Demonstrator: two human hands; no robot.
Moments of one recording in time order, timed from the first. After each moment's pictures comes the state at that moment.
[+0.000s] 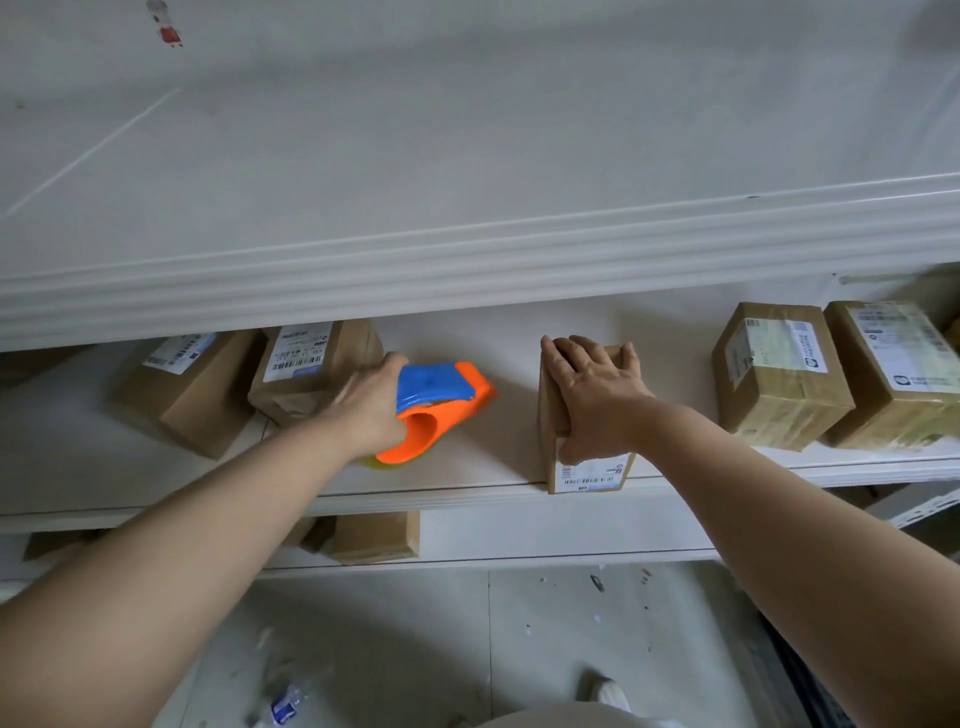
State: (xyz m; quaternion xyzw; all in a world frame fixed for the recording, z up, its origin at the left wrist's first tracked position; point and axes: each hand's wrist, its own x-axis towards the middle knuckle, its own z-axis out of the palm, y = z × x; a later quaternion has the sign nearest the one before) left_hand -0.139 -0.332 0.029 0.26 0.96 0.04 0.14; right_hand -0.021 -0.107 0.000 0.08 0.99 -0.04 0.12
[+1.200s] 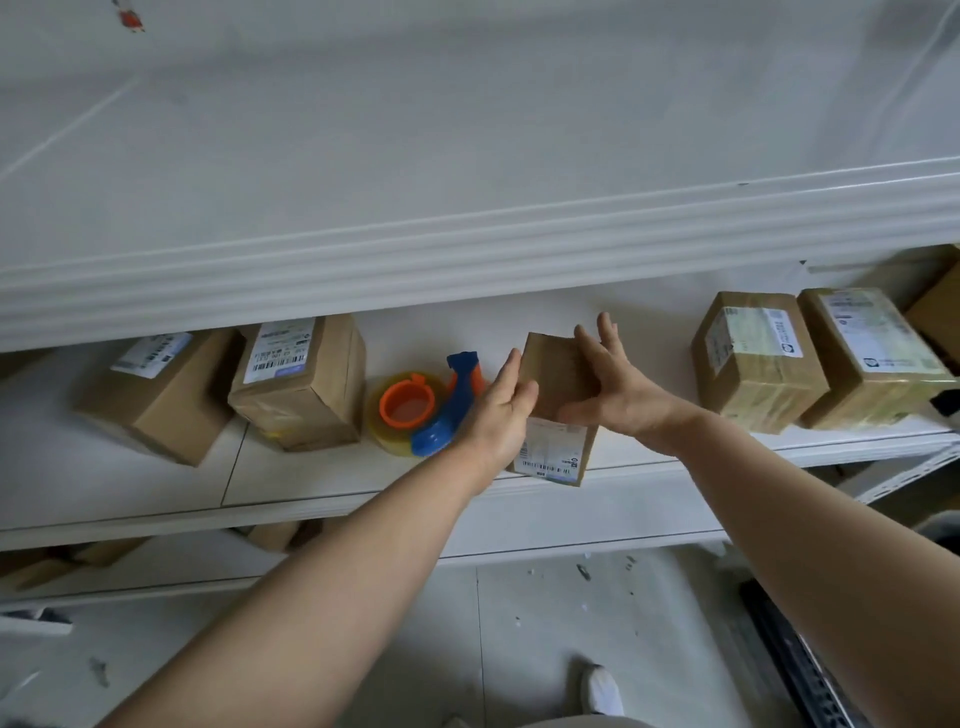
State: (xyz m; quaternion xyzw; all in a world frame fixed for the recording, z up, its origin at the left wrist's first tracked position) left_hand -0.070 -0.243 -0.023 0.18 0.75 0.55 0.30; right_hand -0.001 -0.097 -0.008 0.18 0.83 -0.53 0.03
